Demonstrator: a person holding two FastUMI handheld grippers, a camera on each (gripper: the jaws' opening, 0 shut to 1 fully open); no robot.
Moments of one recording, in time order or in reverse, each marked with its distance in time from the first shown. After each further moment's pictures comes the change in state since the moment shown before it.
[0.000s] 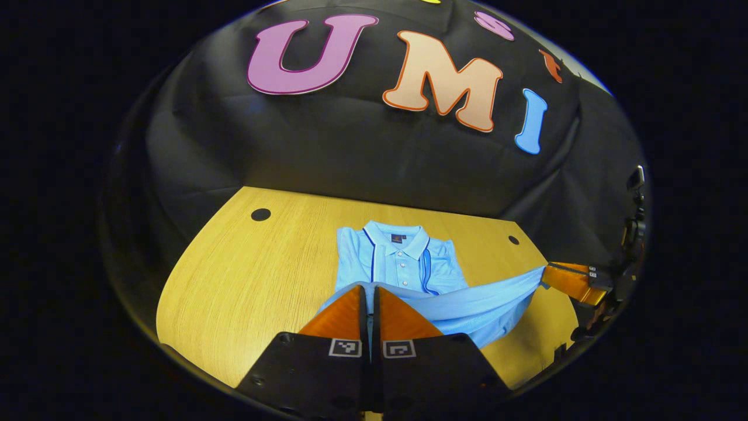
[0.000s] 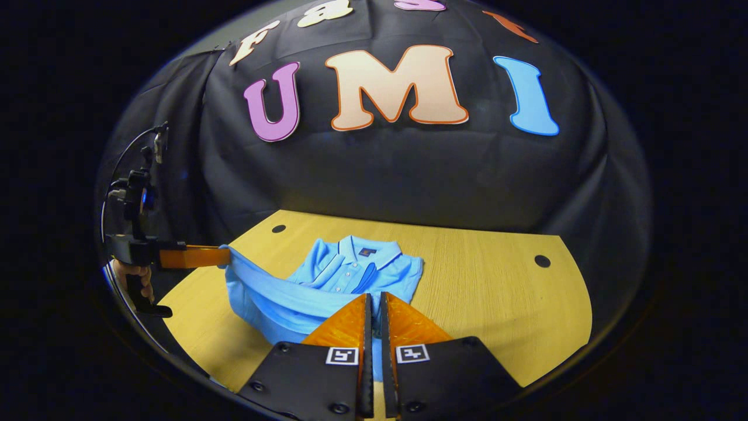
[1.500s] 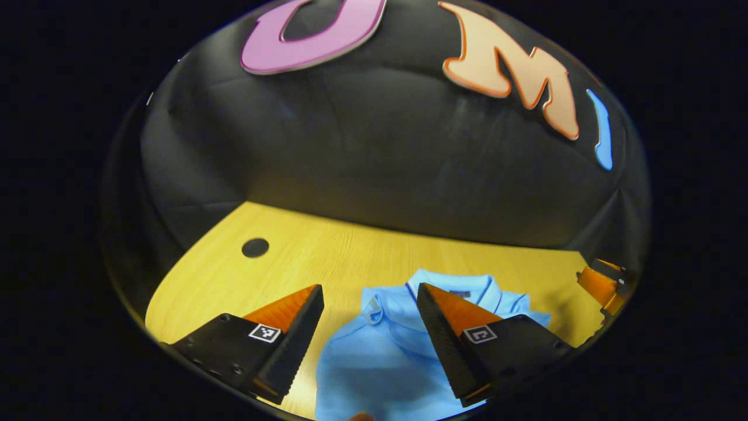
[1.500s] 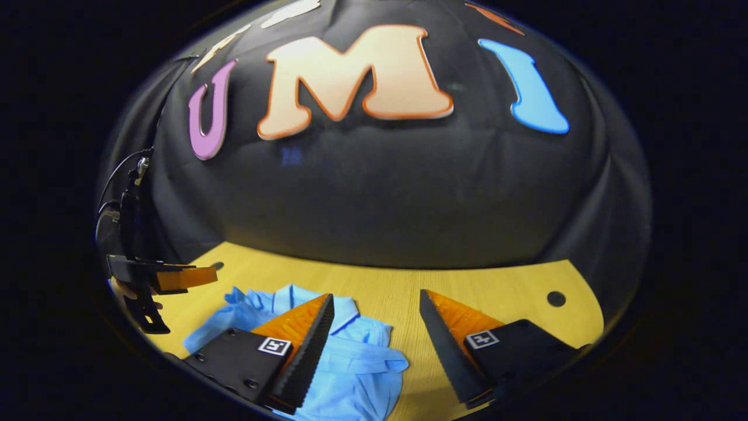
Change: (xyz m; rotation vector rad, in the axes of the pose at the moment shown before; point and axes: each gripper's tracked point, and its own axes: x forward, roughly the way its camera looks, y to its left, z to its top) left arm 0.137 0.047 0.078 -0.010 -0.152 0.172; right arm 0.128 -0.064 0.068 0.040 -0.207 -0.123
